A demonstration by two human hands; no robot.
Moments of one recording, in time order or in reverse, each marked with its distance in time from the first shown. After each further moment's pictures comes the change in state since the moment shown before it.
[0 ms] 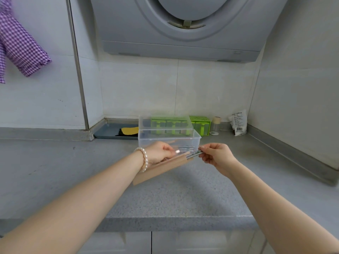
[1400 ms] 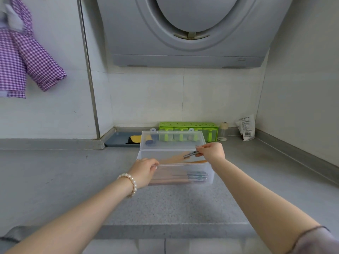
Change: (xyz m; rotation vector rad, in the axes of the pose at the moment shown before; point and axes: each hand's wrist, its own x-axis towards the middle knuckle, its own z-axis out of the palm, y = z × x) left_hand -0.039 -0.061 -0.029 0.640 0.324 0.095; right_hand 0.039 -0.002 0.049 -0.367 0.291 0.002
